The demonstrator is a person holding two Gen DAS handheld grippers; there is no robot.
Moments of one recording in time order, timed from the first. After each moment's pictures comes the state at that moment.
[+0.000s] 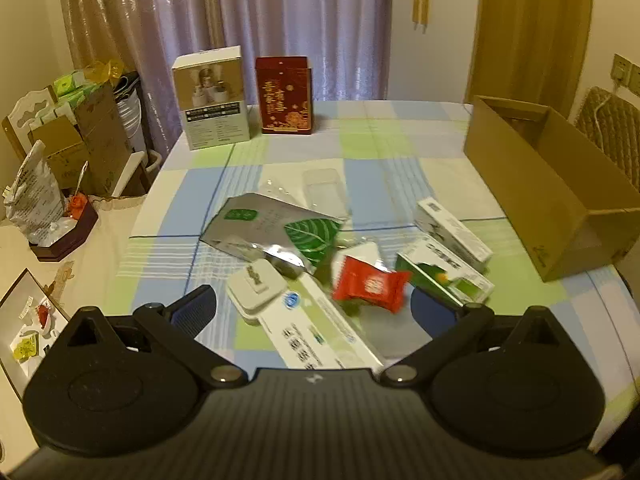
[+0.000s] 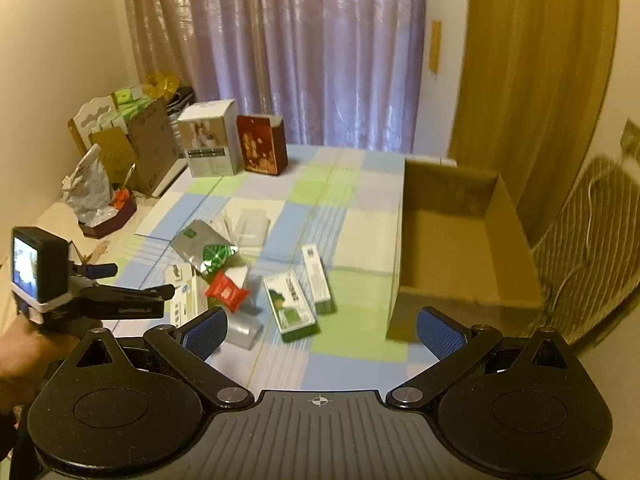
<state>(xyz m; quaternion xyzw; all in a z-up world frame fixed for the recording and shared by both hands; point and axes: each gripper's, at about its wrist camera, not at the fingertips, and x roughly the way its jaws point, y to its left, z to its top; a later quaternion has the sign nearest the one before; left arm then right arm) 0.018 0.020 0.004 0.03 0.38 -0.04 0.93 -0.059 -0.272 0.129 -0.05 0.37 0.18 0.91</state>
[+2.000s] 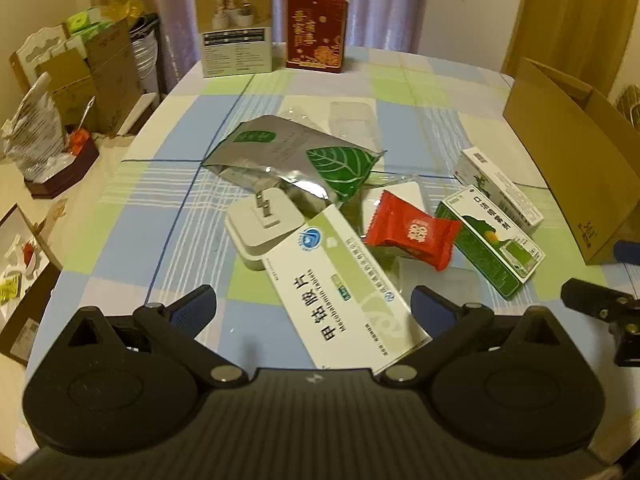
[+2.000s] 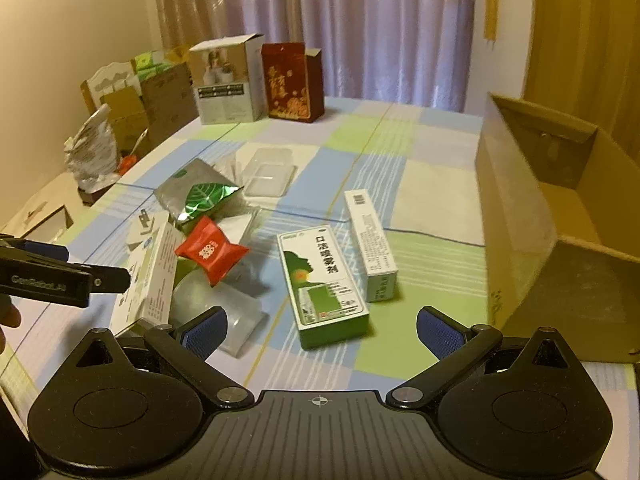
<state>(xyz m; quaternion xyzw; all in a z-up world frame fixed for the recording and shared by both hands) 0.037 0.035 -0.071 -0.01 0.43 0.00 0.90 0.028 -0.222 -0.080 -0.06 0.37 0.23 0.90</state>
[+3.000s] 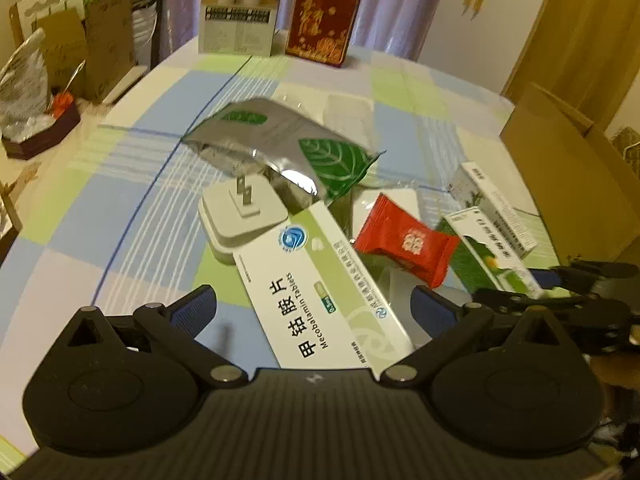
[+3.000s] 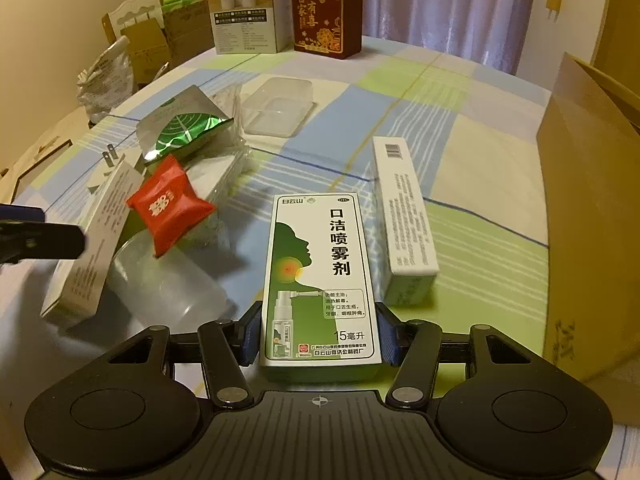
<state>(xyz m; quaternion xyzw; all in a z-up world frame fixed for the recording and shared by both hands) 0.056 0.042 -0.097 -0.08 0.44 -0.01 0.90 0.094 -0.205 -0.139 -0.12 0.43 0.28 0.85</state>
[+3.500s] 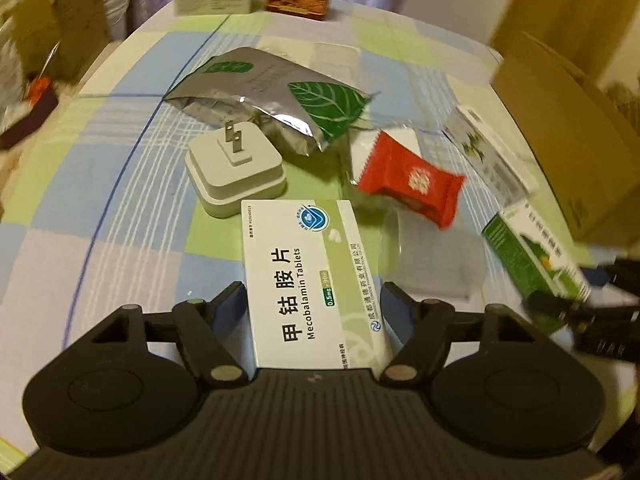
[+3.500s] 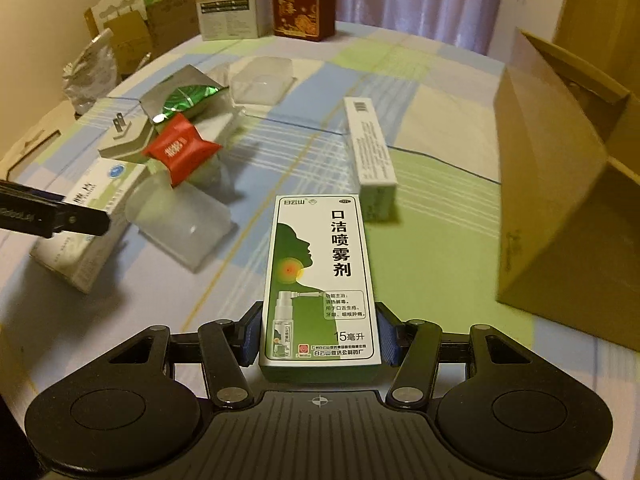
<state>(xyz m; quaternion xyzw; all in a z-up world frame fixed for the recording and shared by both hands) 0.048 0.047 -0.113 -0.05 0.48 -0.06 0.87 0.040 -0.235 -0.128 -0.13 0.44 0.24 0.85</state>
